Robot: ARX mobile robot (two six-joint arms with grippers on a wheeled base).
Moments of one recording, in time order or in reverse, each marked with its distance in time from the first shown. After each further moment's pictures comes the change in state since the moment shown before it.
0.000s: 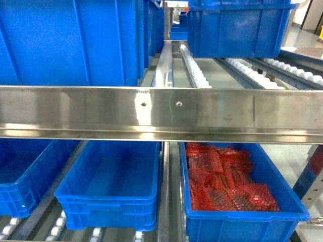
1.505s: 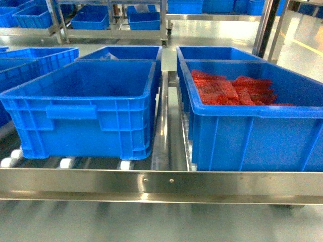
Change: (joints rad) left arm 0.000 0.000 0.000 0.000 0.000 0.000; right arm 0.000 0.000 0.000 -0.002 0.003 0.000
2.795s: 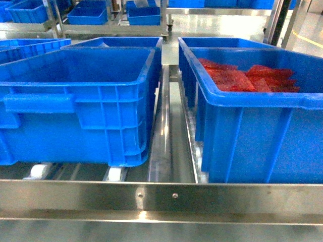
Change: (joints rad) left arm 0.000 -0.001 -0.002 0.000 0.001 0.000; right arm 0.000 0.000 0.000 0.002 0.000 0.000
